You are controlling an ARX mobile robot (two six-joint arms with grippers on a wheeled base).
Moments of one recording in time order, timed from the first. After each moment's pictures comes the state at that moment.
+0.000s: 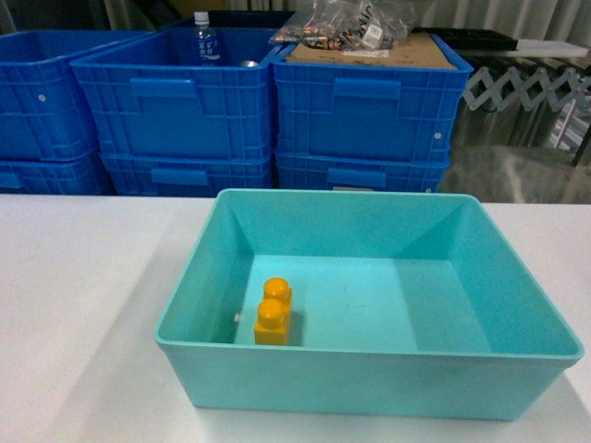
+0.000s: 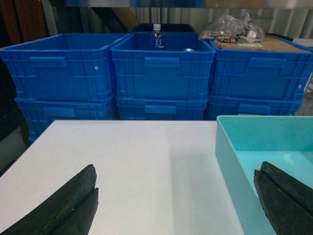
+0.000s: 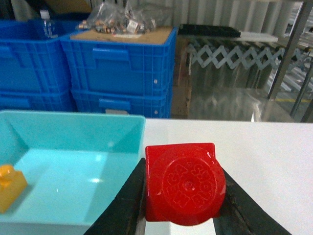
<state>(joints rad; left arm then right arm) 0.00 0.01 0.01 -0.01 0.00 0.00 0.17 0.71 0.02 0.69 0.18 0.01</state>
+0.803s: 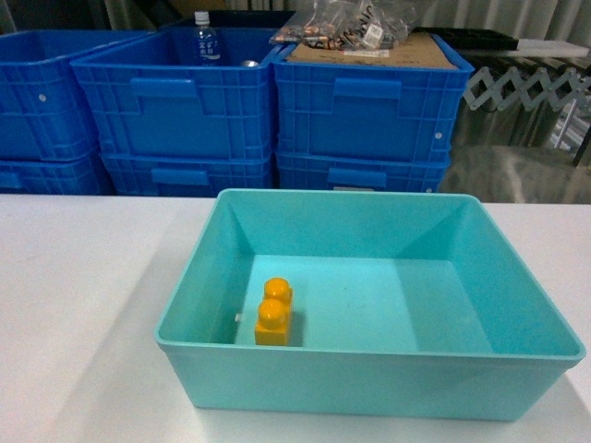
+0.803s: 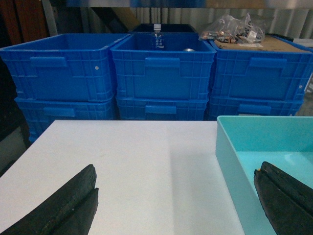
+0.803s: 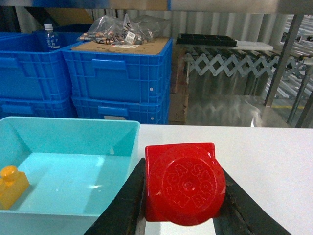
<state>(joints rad) 0.00 0.01 0.01 0.00 0.00 0.00 0.00 0.26 0.01 0.26 0.00 0.01</state>
